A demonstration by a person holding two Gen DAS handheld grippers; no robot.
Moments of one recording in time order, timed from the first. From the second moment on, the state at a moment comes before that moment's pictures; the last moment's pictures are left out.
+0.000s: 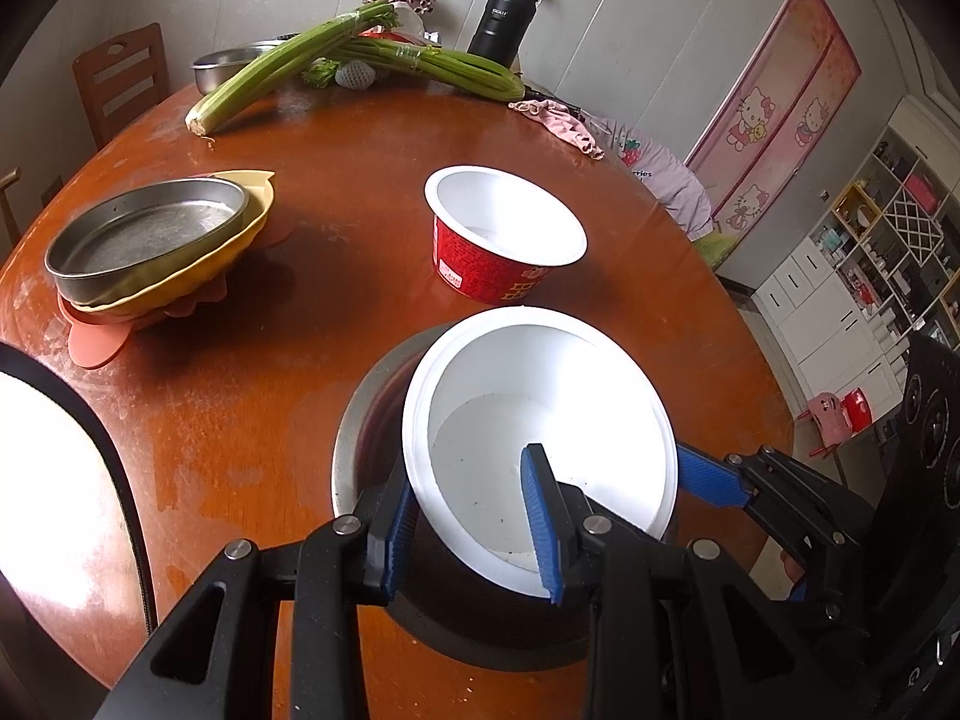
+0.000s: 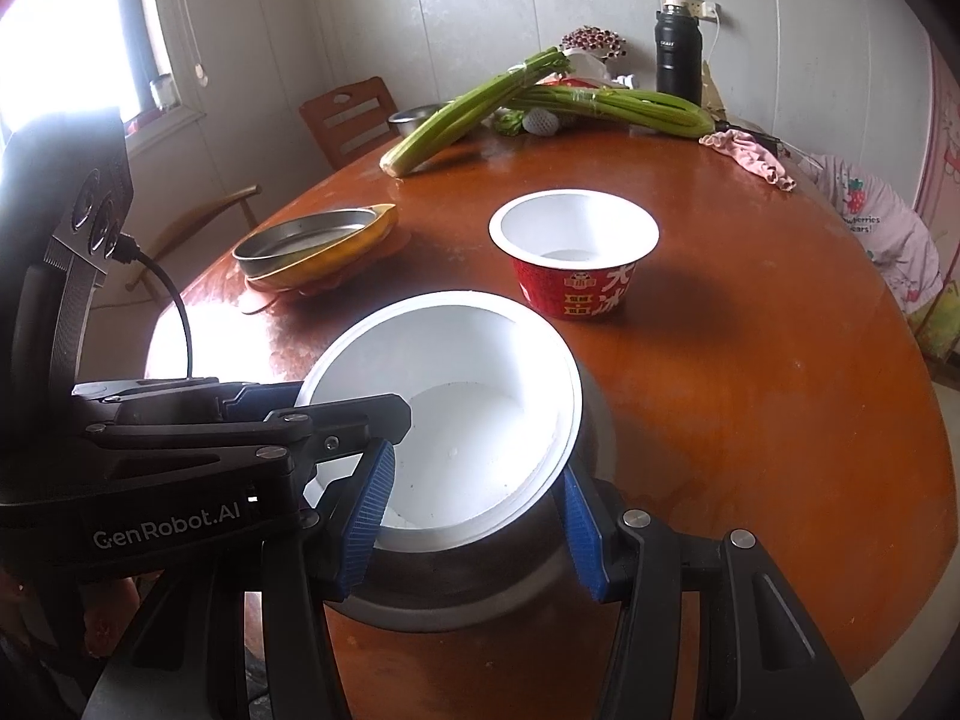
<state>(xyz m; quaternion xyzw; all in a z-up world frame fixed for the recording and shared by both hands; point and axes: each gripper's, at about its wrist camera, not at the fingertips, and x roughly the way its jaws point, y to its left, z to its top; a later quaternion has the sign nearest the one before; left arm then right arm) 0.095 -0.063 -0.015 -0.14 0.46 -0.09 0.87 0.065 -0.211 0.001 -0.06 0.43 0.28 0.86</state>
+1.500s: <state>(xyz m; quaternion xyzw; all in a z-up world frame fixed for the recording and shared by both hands) 0.095 -0.053 -0.014 -0.15 0.45 -0.09 0.87 0.058 -0.214 0.003 -0.09 0.41 0.26 0.87</state>
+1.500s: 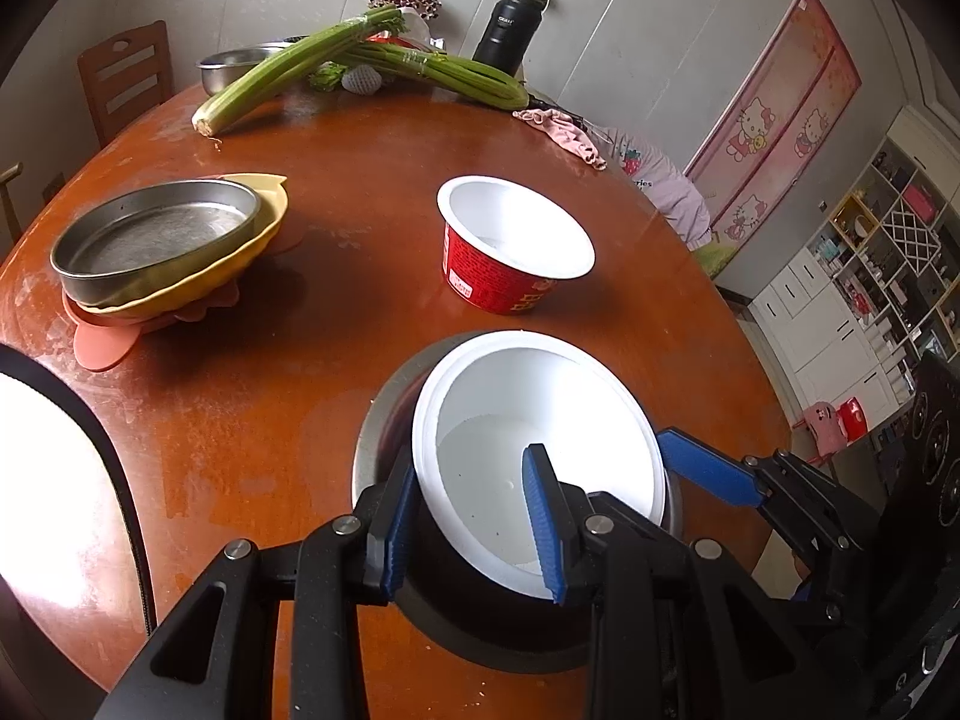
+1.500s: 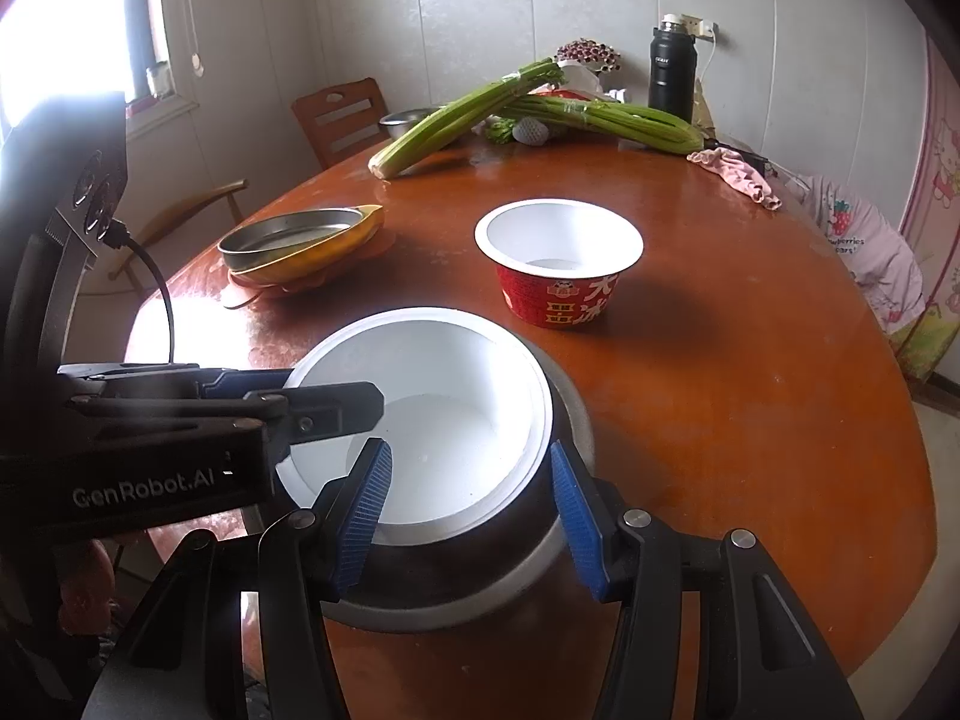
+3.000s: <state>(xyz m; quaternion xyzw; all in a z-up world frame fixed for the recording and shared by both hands) 0.165 -0.046 0.028 -0.11 0.41 -0.08 0.90 0.136 -0.243 0.044 -0.03 0.38 0.20 0.90</state>
